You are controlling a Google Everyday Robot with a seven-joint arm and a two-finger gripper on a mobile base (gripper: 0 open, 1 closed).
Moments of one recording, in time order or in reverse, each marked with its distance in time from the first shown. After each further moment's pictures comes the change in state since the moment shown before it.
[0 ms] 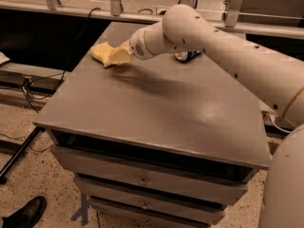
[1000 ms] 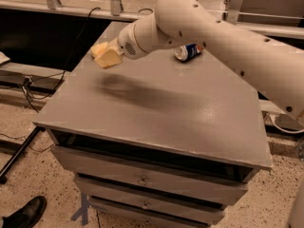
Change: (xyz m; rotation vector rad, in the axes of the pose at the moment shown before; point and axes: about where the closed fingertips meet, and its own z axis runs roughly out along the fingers) arm -0.027 0.063 -0.027 -0.092 0.019 -0.088
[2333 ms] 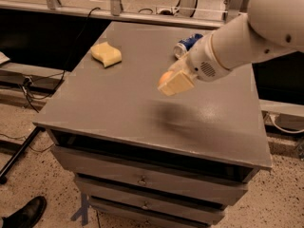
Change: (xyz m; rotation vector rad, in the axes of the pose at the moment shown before) arm 0.104 0.045 -0.188 0.047 0.264 -0.005
